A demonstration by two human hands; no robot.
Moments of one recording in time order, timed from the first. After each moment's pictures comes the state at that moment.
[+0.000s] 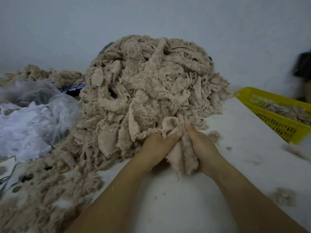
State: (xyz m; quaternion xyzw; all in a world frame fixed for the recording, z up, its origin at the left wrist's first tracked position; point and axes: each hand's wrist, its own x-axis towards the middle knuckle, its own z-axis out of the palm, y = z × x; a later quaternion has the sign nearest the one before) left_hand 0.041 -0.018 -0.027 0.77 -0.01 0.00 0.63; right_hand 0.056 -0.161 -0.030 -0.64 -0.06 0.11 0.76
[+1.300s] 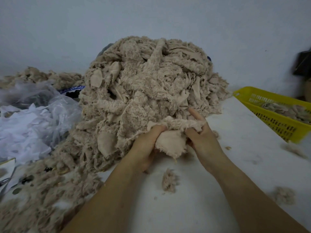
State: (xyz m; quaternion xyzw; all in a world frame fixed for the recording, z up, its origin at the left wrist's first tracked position) left_hand 0.047 -0.008 -0.026 0.53 0.06 -0.07 0.84; right_hand 0.061 -0.171 -0.029 -0.65 -0.10 -0.01 0.76
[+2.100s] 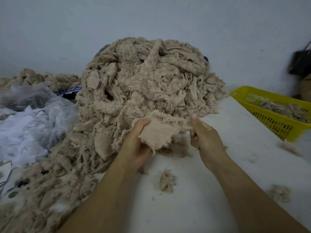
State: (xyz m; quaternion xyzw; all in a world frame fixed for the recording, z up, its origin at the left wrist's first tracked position) left_hand 0.052 0.004 -0.019 0.42 0.01 -0.03 0.91; right_hand 0.070 -0.180 -0.025 -0.64 -0.03 -0.02 0.77
